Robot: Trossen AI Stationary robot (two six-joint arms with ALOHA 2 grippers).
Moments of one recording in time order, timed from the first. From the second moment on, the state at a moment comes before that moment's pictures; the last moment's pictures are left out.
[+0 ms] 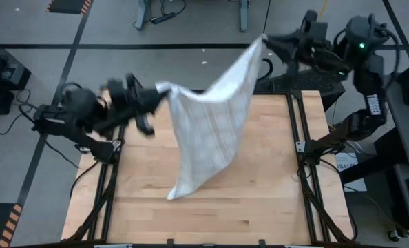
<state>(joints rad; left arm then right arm) -0.22 1.20 1.57 -0.01 -0.62 0.03 -0.35 1.46 2.35 -0.76 0.05 -0.19</state>
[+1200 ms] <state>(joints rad) 0.46 1.16 1.95 -0.53 0.47 -0.41 -0.59 1.30 2.36 -0.95 -0.39 0.45</state>
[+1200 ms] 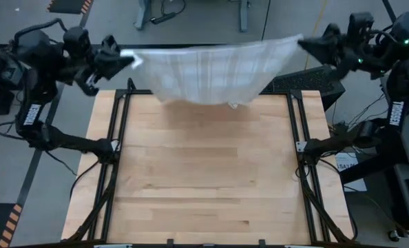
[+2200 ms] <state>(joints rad) 0.04 1.09 1.85 -1.05 0.49 -0.70 -0.36 1.28 2.35 -1.56 -0.50 0.50</state>
